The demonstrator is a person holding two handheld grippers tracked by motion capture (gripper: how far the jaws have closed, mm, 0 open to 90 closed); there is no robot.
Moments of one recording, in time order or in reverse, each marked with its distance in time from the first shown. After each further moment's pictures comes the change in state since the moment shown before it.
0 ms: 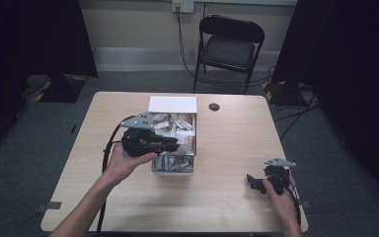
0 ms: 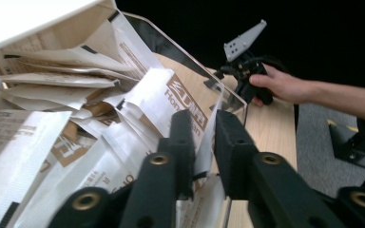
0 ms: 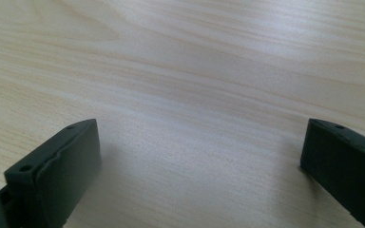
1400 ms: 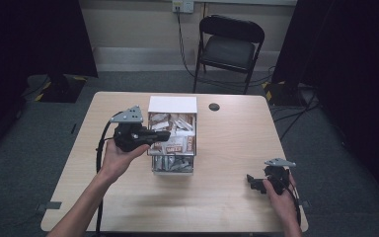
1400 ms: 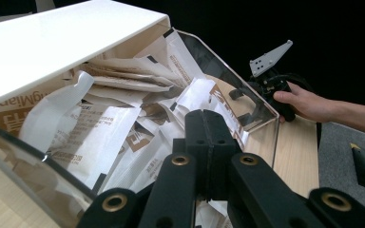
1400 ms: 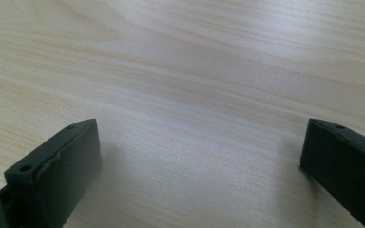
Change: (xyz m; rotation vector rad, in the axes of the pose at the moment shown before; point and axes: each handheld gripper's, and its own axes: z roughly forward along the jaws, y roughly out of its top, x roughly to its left) left arm 0.012 -0.003 -0.019 -0.069 0.089 -0.043; right arm 0.000 0.000 0.000 0.000 0.000 0.000
